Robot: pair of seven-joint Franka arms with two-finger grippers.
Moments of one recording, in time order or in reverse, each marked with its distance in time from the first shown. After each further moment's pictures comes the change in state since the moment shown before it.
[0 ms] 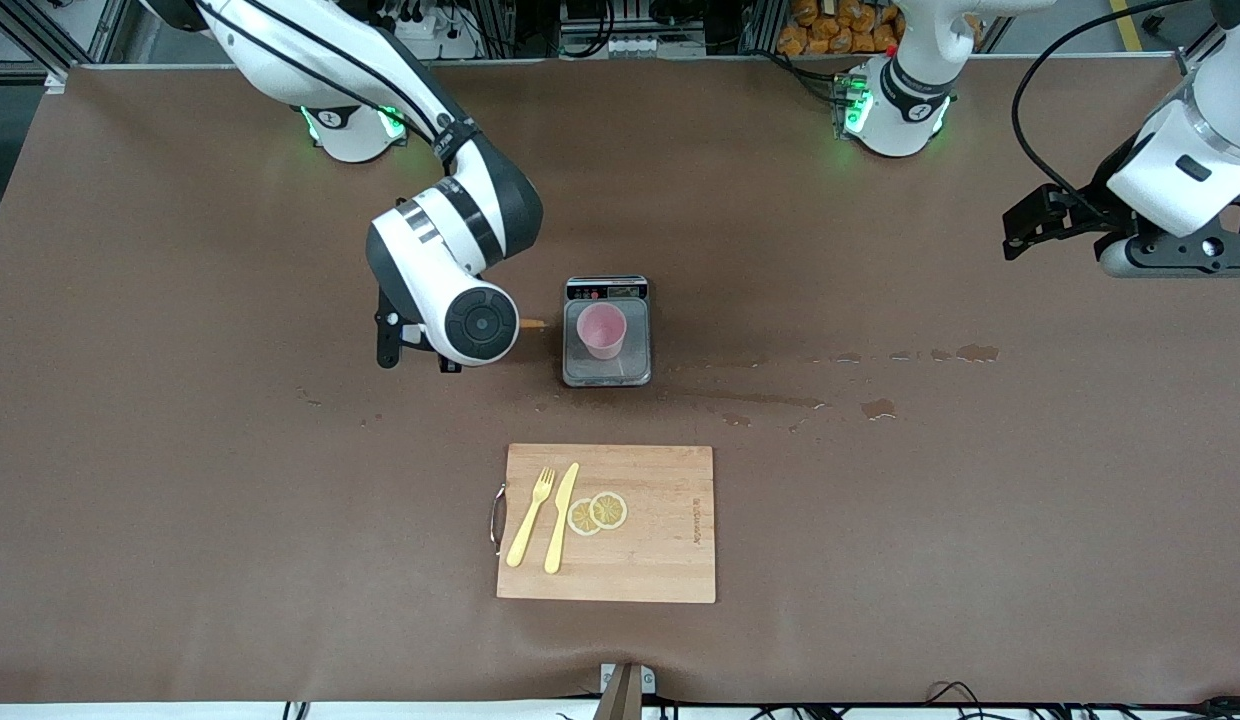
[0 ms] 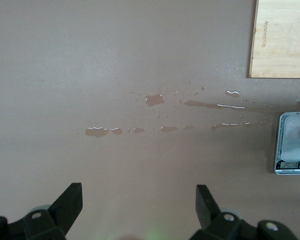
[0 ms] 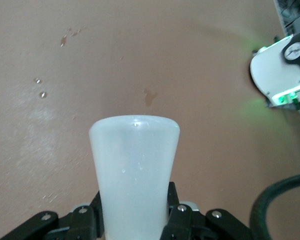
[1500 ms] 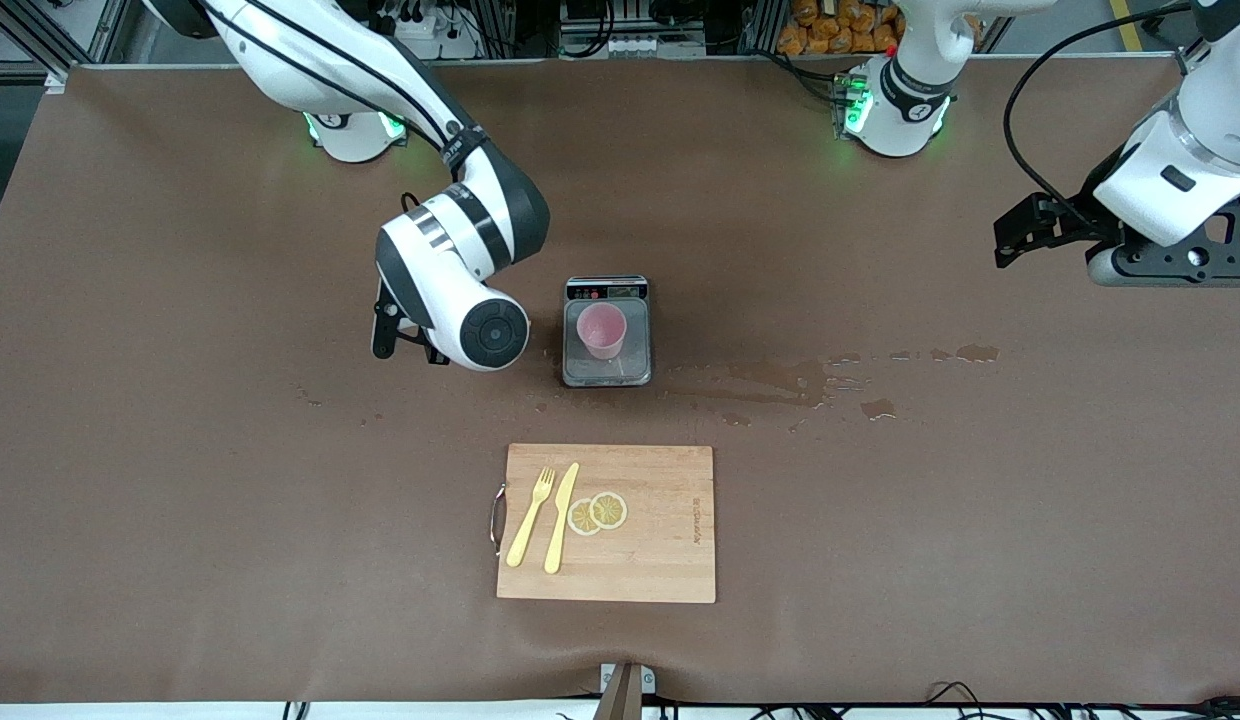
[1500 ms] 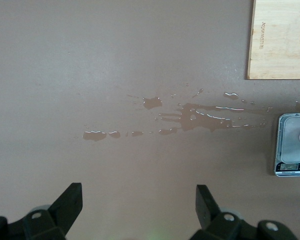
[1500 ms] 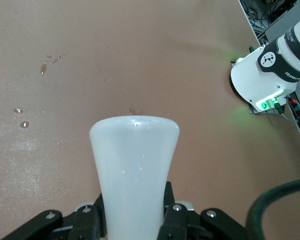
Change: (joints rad) left arm -0.002 0.013 -0.008 0.000 0.002 0.013 0.001; right arm 0.006 0.027 -0.016 0.031 -0.019 -0.068 0.077
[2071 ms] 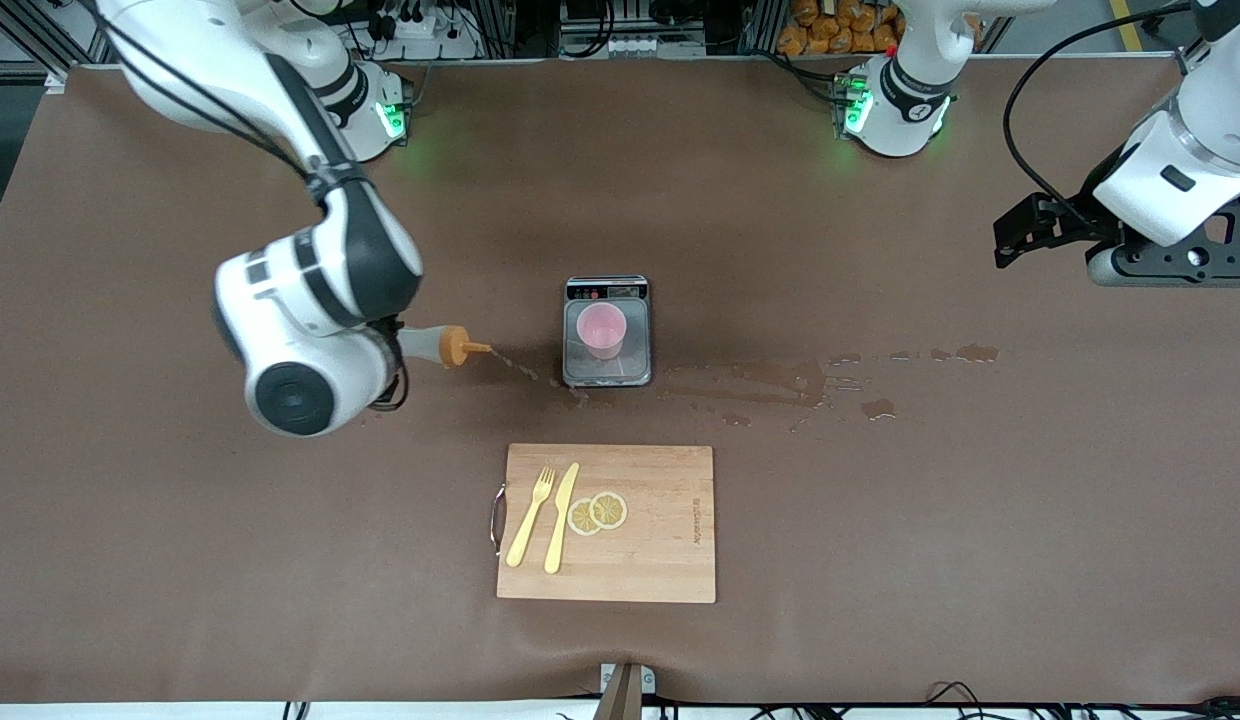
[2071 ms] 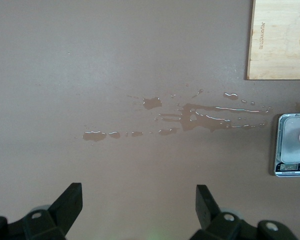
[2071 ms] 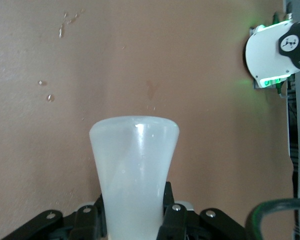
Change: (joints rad) left arm 0.000 0.000 0.000 0.000 0.000 0.002 0.000; right arm -0.253 -0.015 -0.002 0.086 0.276 0.045 -0.341
